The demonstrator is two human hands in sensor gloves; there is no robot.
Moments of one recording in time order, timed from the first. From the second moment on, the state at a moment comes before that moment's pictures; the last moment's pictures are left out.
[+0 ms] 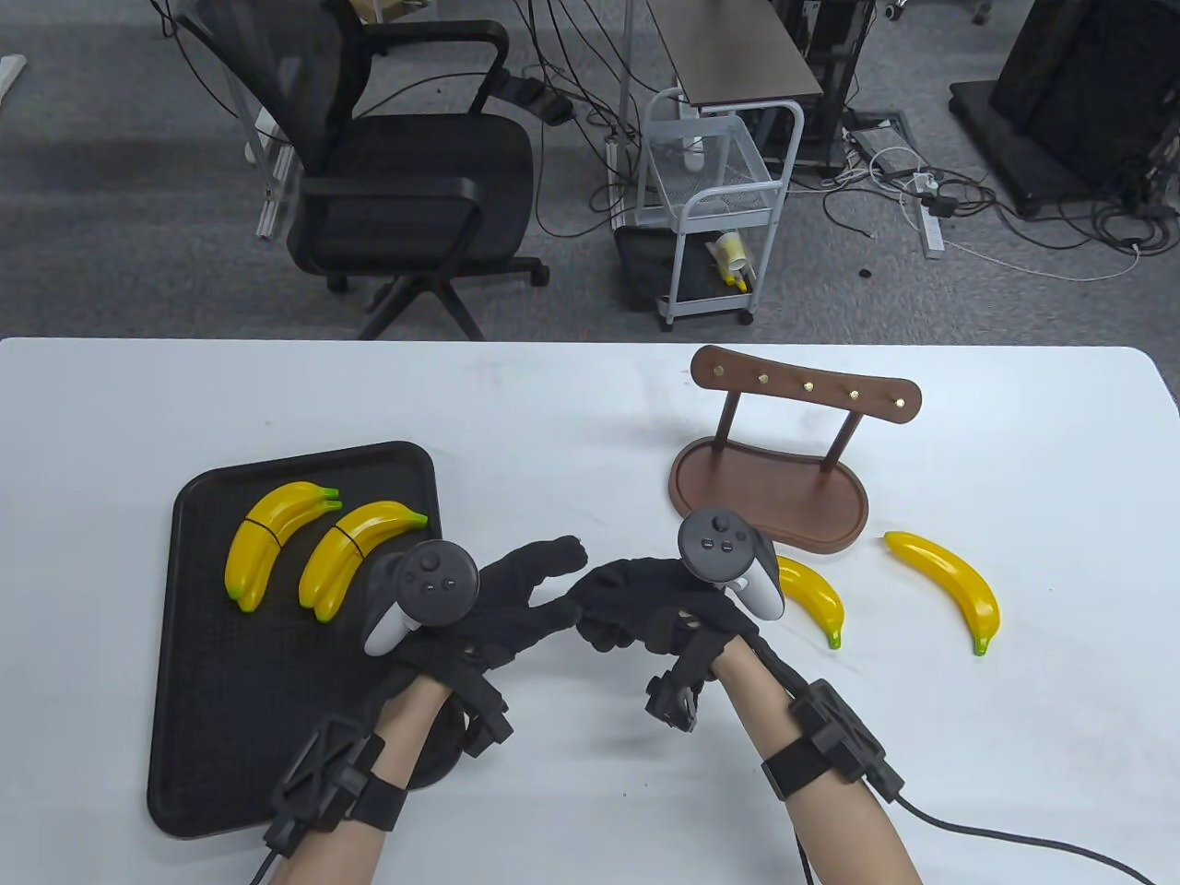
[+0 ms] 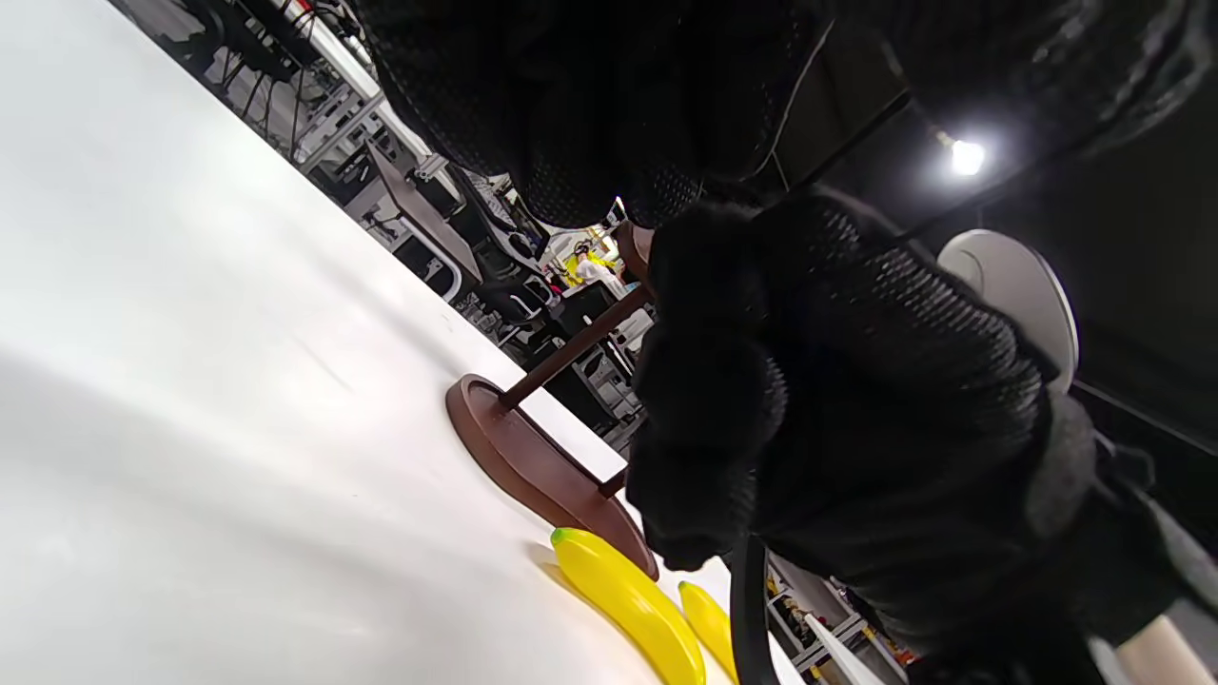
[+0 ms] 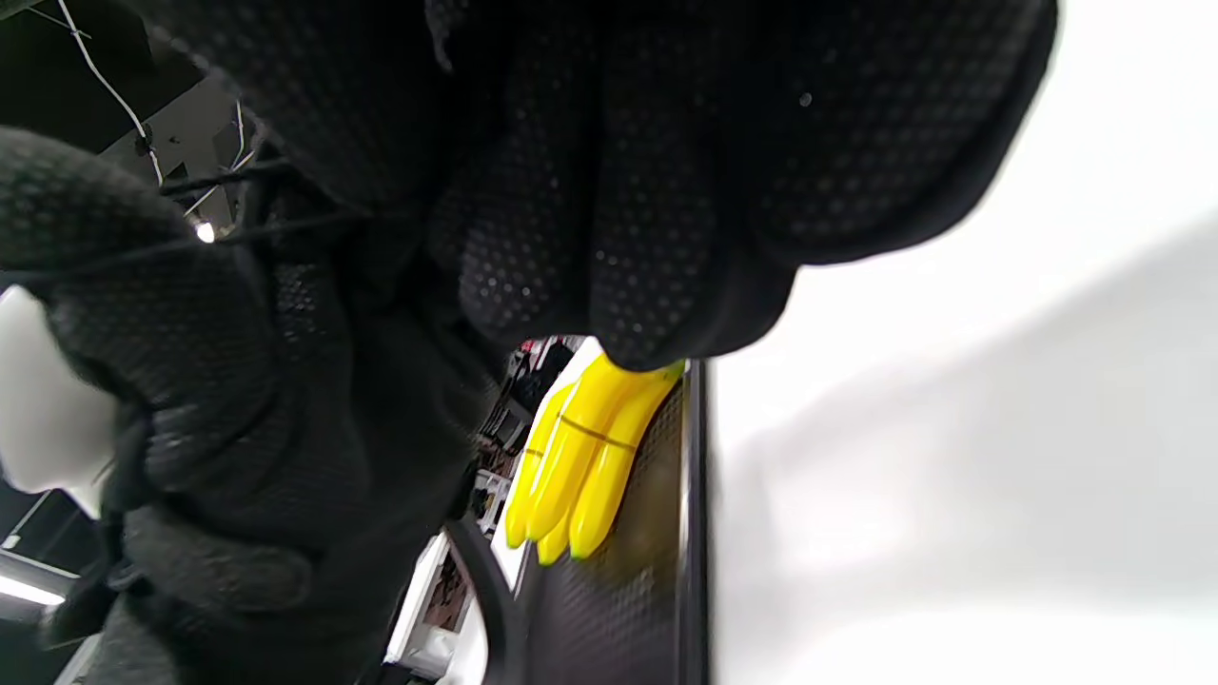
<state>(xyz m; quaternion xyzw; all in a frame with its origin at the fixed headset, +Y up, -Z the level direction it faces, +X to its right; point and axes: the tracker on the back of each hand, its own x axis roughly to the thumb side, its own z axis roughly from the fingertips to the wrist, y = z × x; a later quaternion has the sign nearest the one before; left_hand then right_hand) -0.145 -0.722 -0.303 -0.09 -0.25 0.43 0.86 0.084 -0.726 -0.337 0.25 0.17 0.82 0.48</state>
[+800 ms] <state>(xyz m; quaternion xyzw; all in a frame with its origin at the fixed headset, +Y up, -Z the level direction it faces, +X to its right) -0.153 -0.725 -0.310 -0.14 -0.28 0.54 0.78 0.096 -0.712 -0.336 0.20 0.03 0.87 0.45</state>
